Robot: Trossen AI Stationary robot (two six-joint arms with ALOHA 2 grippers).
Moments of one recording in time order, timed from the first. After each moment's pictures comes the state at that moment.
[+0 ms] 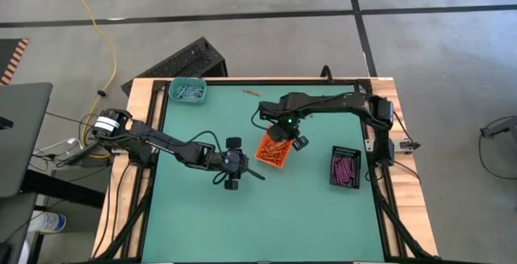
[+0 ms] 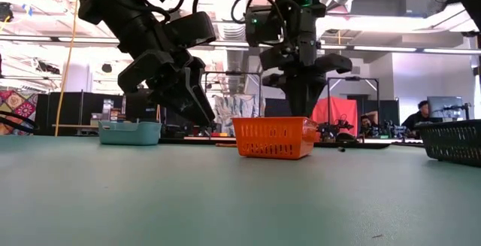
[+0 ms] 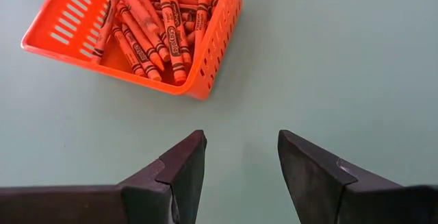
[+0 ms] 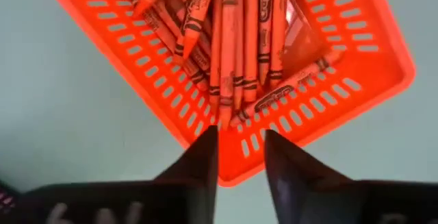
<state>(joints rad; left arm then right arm) -0.18 1.62 0.81 0.04 -0.30 0.09 -0.22 1.95 1.55 -1.11 -0.02 -0.80</state>
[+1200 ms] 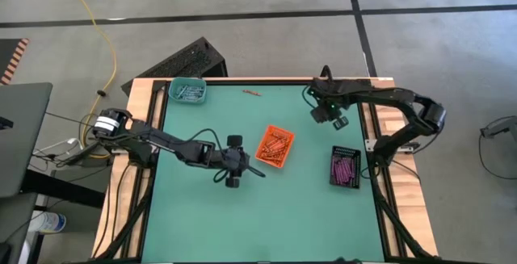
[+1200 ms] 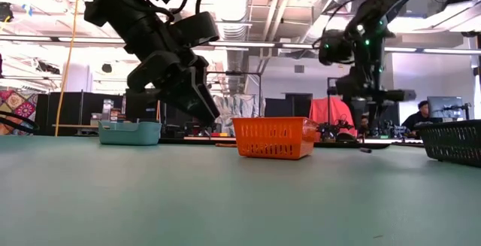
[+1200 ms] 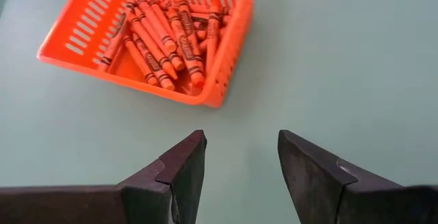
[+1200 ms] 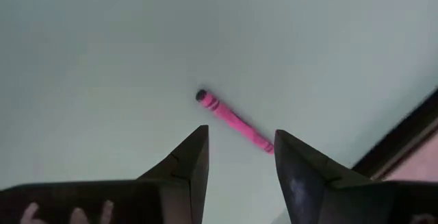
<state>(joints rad) -0.16 1.62 0.81 0.06 -0.30 0.13 -0.62 1.48 0.93 -0.84 0.23 -1.16</state>
